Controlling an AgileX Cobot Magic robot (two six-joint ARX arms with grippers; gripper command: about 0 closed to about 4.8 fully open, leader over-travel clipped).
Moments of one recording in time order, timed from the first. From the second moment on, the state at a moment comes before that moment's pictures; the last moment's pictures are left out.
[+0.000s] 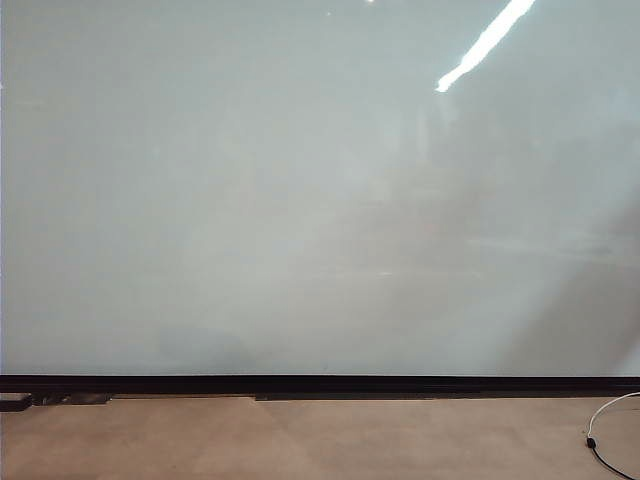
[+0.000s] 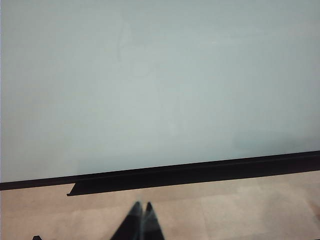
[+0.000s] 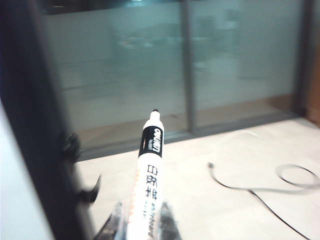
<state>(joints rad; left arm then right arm) 0.04 0.00 0.00 -0.11 0.07 0.12 -0.67 1.59 0.35 1.39 -0.48 0.18</state>
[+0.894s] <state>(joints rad) 0.04 0.00 0.00 -0.11 0.07 0.12 0.45 1.09 0.28 0.76 0.10 0.12</state>
